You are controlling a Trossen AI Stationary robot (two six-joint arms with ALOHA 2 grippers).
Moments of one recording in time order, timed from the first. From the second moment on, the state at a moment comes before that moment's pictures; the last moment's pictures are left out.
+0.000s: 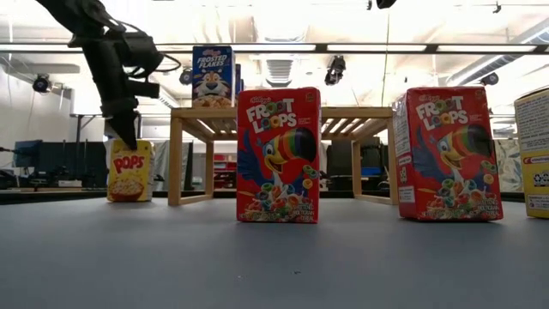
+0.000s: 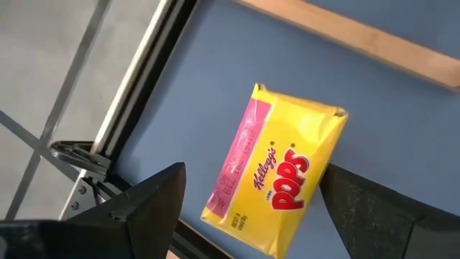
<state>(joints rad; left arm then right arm) 0.88 1.10 0.81 -0.81 -0.12 0.45 0.26 1.07 0.81 0.14 0.20 -0.10</state>
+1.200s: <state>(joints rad) 0.89 1.03 0.77 -0.96 -0.06 0.46 0.26 1.07 0.81 0.14 0.20 -0.10</state>
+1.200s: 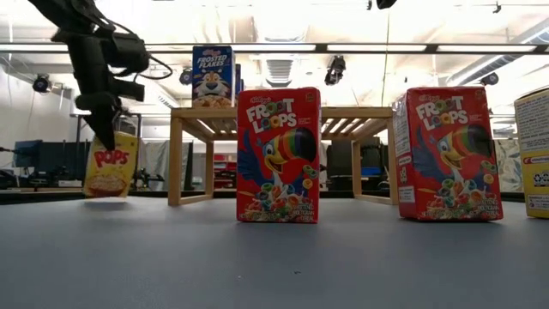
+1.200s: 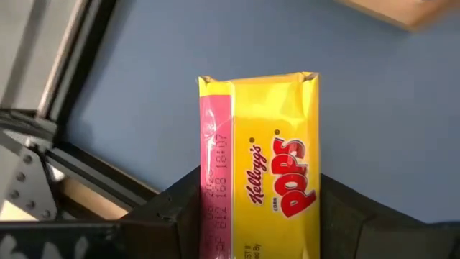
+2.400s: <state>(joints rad) 0.30 0.68 0.95 -0.86 0.39 -0.04 0.25 1.44 0.86 0.57 0.17 -0.06</state>
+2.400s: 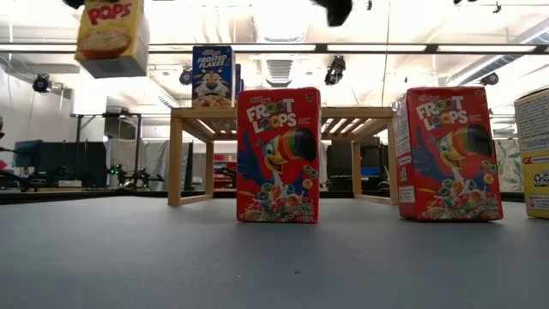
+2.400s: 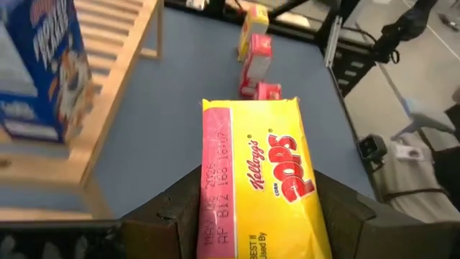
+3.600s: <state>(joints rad) -0.26 1.05 1.13 -0.63 -0.15 -0.06 0.22 1.82 1.17 0.69 0.34 -0.02</state>
